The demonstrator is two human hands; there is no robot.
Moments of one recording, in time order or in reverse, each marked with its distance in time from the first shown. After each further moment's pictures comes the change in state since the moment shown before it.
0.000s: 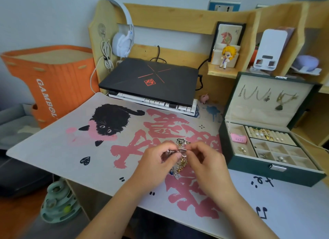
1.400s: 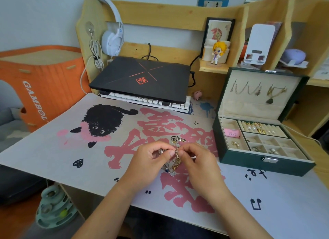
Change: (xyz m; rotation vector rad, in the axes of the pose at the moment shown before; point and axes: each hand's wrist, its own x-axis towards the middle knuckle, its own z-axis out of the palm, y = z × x) left_hand 0.001 -0.004 -0.006 -0.095 -0.014 -0.035; right_hand -0.005 0.007 0.008 -0.022 -0.009 0.001
